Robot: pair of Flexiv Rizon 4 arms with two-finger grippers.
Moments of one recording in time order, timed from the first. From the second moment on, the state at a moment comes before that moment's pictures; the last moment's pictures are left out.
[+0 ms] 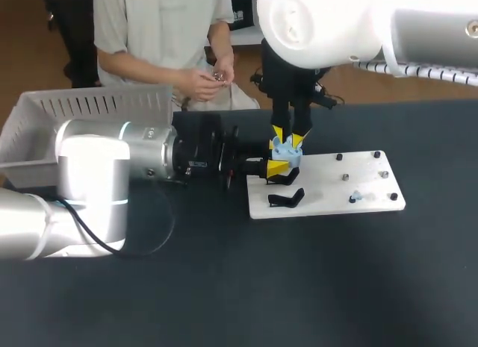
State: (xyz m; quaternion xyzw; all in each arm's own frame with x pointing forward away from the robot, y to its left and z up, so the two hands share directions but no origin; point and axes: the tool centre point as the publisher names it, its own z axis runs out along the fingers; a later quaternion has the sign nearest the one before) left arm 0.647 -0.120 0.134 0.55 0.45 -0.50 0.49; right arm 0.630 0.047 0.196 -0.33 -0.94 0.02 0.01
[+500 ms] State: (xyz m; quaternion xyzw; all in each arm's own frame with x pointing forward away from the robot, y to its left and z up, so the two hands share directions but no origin) left arm 0.647 -0.120 0.134 0.55 0.45 -0.50 0.49; right arm 0.632 0.046 0.192 -0.34 -0.94 0.02 0.00
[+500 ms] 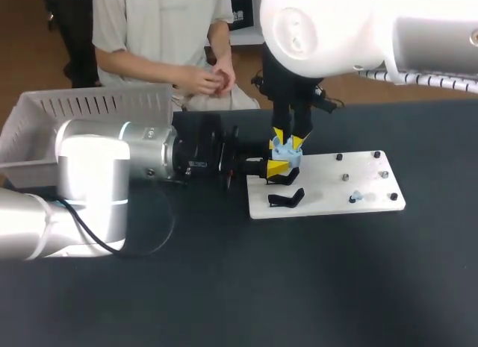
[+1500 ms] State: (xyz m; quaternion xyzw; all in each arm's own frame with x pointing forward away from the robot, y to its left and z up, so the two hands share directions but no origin) left arm 0.647 -0.121 0.133 0.55 0.45 -0.51 0.49; right arm 0.637 0.040 0.180 -0.34 -0.94 0.03 0.01
